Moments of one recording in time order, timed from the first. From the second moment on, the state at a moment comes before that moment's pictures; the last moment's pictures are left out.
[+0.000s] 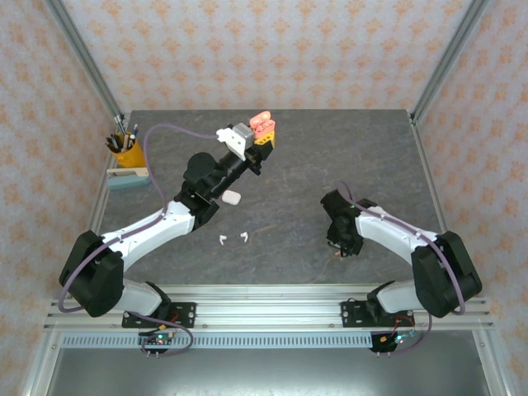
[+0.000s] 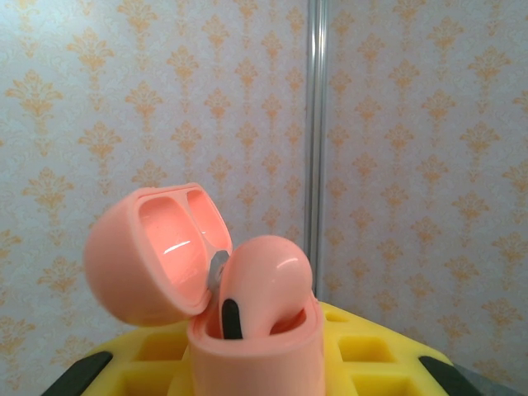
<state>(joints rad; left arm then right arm) -0.59 1.40 0.93 0.72 0.11 -0.02 0.48 1.36 0.73 -0.87 0.08 0.97</state>
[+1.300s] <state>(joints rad) -0.59 1.44 0.98 0.68 0.11 -0.01 0.48 1.52 1.92 -0.85 0.02 0.30</state>
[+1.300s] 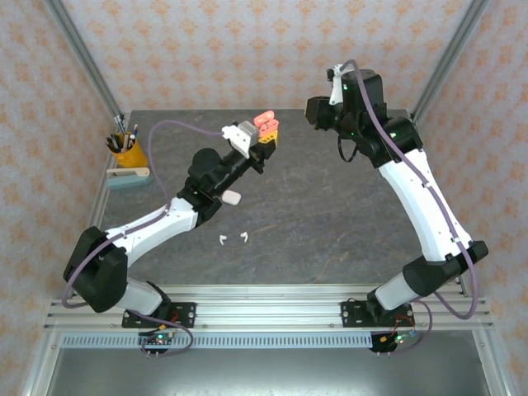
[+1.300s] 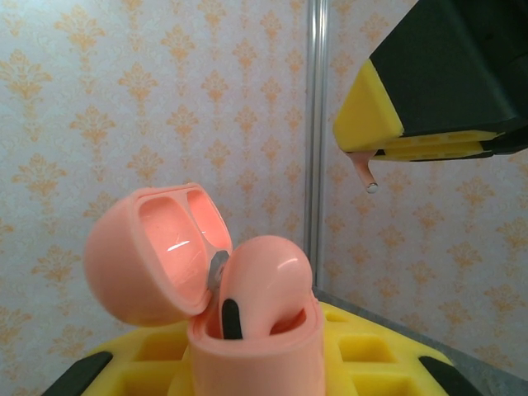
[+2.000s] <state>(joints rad) -0.59 1.48 1.05 0.66 0.17 -0.04 0.59 1.52 1.92 -0.80 -0.04 0.11</state>
